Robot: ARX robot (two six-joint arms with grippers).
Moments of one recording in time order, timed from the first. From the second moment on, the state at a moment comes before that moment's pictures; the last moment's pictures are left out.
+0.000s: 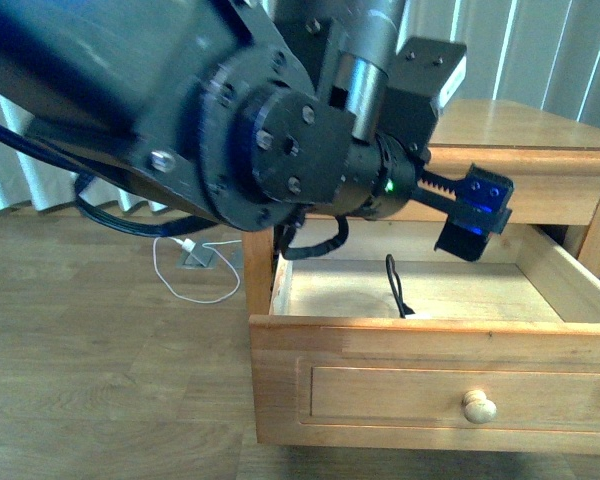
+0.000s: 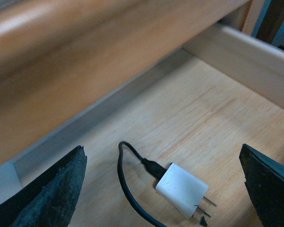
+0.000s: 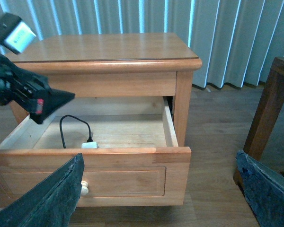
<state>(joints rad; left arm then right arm) -0.57 2.03 1.37 0.42 0.03 0.20 0.00 0.20 0.09 0.11 0.00 0.00</state>
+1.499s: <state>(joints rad) 0.13 0.19 0.17 -0.01 0.09 -0.10 0.00 0.20 0.09 0.11 0.00 0.00</state>
